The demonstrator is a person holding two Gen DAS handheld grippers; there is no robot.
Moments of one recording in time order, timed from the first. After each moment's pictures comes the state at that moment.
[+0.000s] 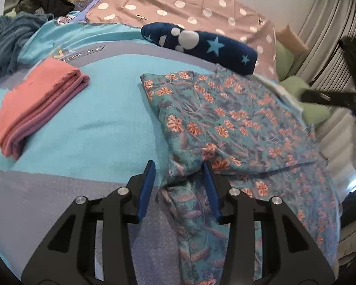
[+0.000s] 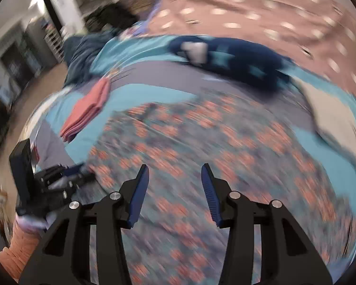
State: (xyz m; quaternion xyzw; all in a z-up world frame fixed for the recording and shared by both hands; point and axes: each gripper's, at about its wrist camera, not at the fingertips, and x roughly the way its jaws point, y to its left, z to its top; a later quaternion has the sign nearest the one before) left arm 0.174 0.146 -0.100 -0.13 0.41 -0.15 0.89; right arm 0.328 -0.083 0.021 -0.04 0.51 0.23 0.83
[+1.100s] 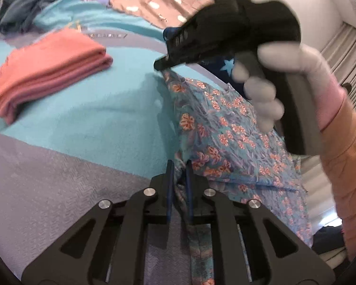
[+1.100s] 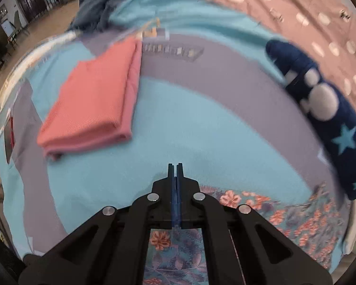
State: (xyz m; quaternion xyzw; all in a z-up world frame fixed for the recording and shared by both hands) left arm 0.173 0.178 -0.118 -0.25 0.39 -0.14 0.87; right arm 0.431 0.148 -0.065 -0.21 0.57 0.26 0.75
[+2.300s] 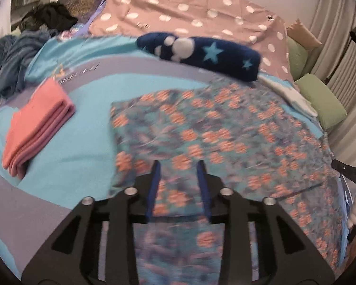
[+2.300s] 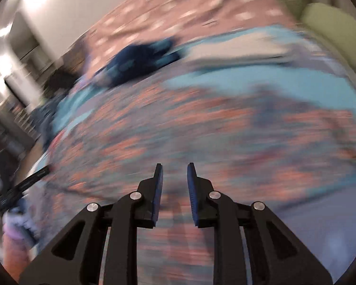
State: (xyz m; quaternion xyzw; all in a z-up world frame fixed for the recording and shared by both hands) left arm 0.206 0.073 -0.066 -0.07 0.41 -0.09 0.91; right arm 0.224 -0.348 -0.030 0.17 0.43 0.05 0.88
